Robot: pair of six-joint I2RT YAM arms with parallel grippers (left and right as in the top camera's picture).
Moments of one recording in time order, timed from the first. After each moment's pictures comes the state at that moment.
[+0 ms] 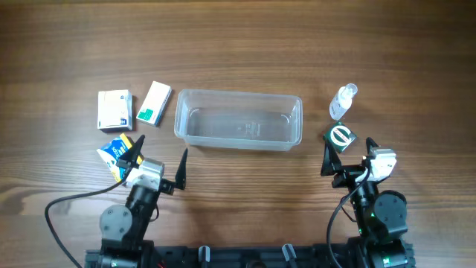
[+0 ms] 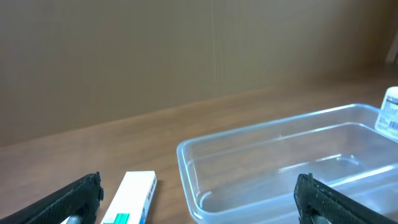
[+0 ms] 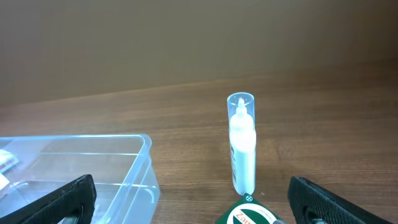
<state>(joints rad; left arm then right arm) -0.14 0.01 0.01 0.01 0.15 0.10 0.18 0.07 0.06 -0.12 0.08 0.17</state>
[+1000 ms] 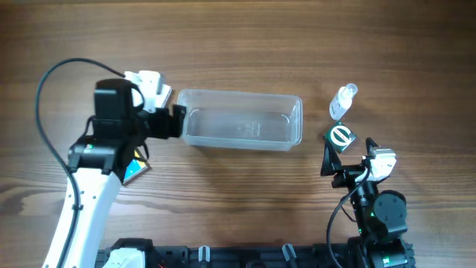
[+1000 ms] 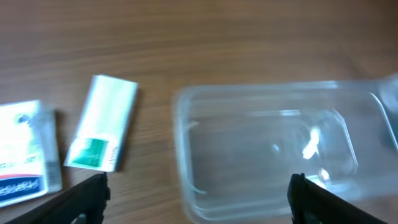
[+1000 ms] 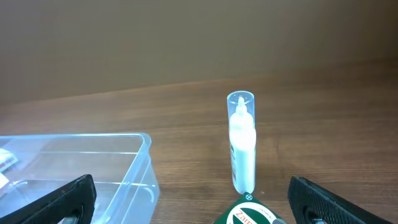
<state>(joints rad) -0.06 1.16 0.93 -0.59 0.22 -0.05 0.18 0.07 0.06 -0.12 0.08 0.17</state>
